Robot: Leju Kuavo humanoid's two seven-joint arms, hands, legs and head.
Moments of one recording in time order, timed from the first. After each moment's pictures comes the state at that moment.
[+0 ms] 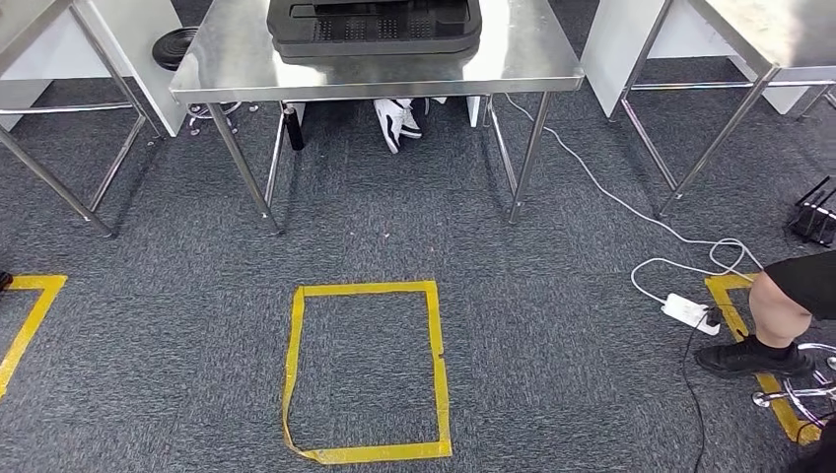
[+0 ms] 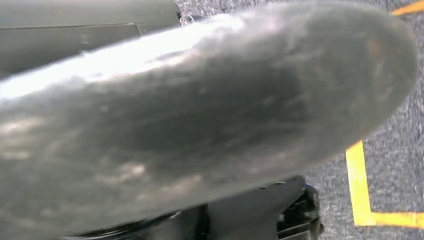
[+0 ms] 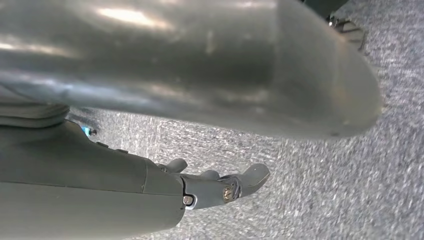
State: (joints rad) left arm -0.07 -0.15 1.26 -0.23 -1.31 0.15 -0.33; right arm -0.03 0.14 -0.76 -0.23 0.99 -0.21 0.05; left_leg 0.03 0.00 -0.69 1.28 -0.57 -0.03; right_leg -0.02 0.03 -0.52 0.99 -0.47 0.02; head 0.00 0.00
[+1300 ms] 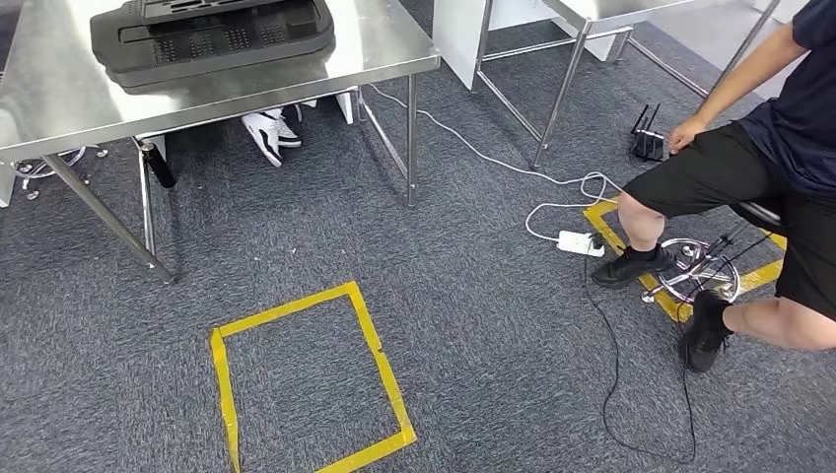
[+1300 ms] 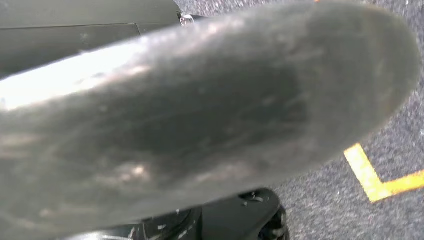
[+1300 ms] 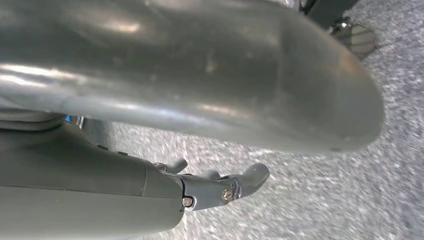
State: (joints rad) left arm -0.07 -0.15 1.26 -0.23 -1.31 0.15 -0.33; right arm -0.02 0.14 -0.77 -0.22 1.00 -0.21 0.05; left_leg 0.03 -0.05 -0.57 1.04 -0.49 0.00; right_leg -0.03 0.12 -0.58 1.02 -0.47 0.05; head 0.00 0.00
